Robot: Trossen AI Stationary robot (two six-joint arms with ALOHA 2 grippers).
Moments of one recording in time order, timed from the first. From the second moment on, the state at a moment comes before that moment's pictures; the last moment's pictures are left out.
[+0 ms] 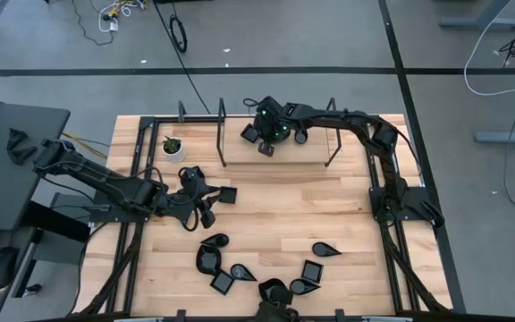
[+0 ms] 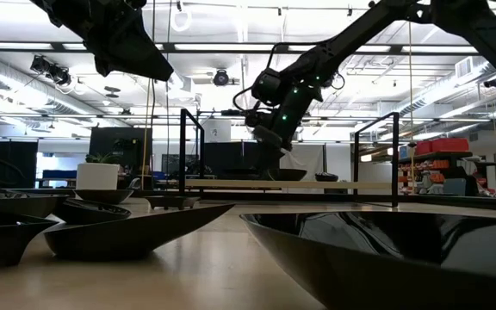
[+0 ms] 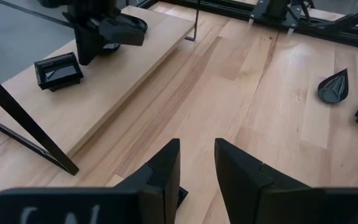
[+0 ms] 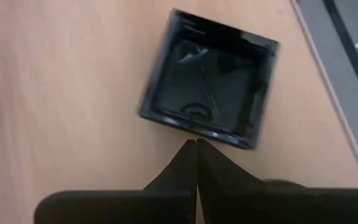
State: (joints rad) left arm -0.36 1.12 0.70 -0.21 -0.71 -0.51; right arm -0.52 2.09 1.58 -0.50 -0.08 -0.24
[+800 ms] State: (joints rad) left arm -0.36 1.12 0.70 -0.20 -0.71 -0.51; right arm -0.56 2.12 1.58 -0.30 -0.06 -0.01
